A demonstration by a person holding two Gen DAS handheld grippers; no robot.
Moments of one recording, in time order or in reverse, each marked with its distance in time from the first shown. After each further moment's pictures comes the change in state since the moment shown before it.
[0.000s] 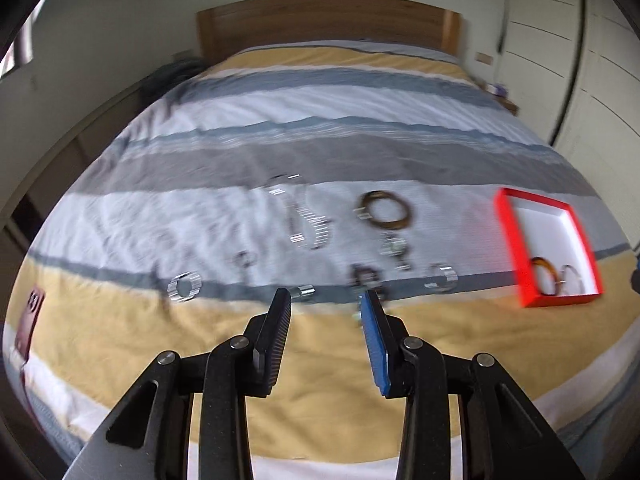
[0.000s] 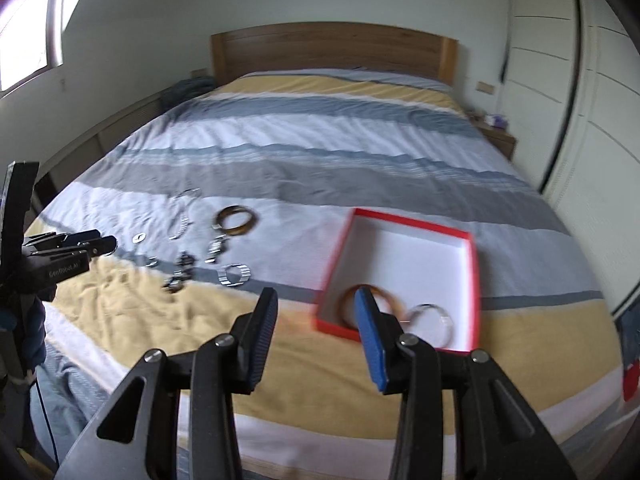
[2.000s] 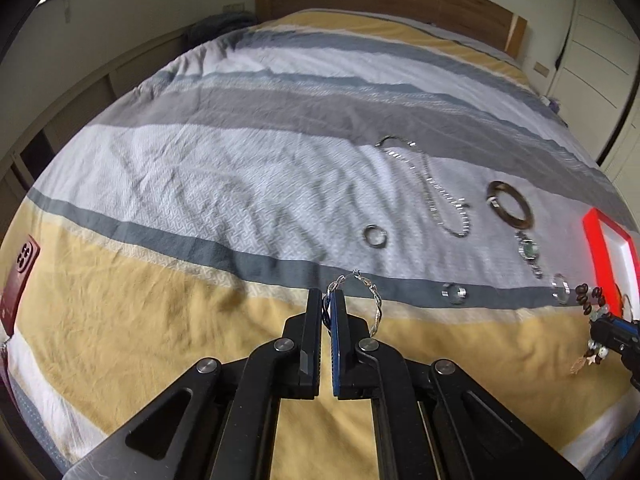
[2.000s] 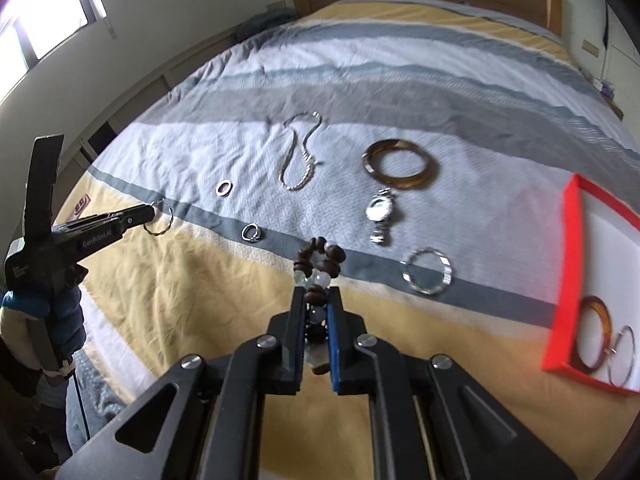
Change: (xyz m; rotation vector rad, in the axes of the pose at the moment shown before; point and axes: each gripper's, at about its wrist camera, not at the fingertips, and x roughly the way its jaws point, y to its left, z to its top) left arm 0.079 0.113 -0.013 -0.131 0.075 0.027; right arm 0.151 0.143 0.005 -0.048 0.223 0.299
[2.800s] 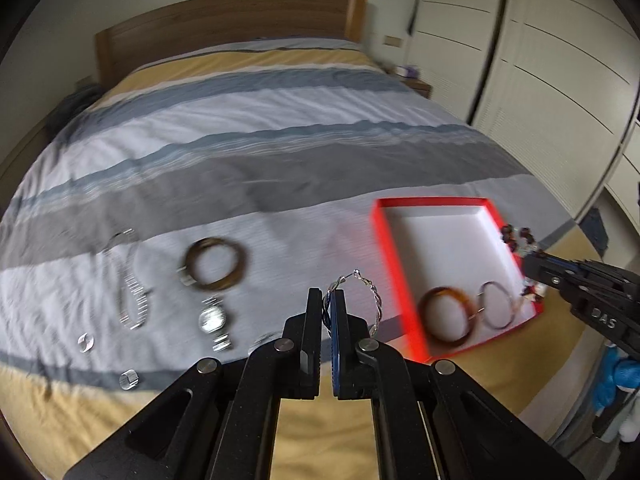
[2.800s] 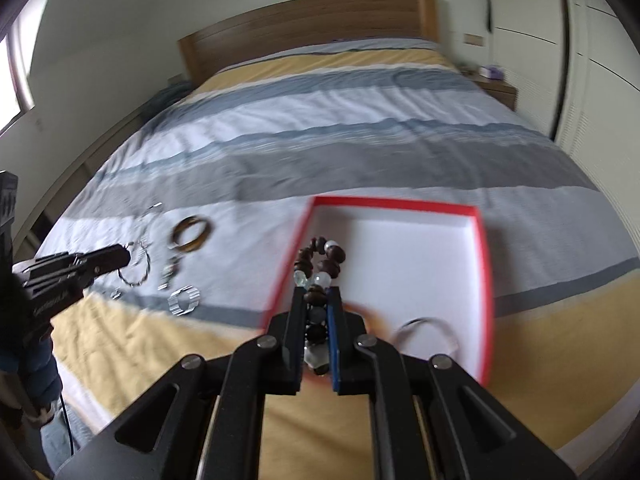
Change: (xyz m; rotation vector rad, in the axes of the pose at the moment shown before) left arm -0.029 -0.303 0.034 0.339 -0.052 -0.322; right arm -0.130 -0.213 -0.025 0.227 -0.191 -0.234
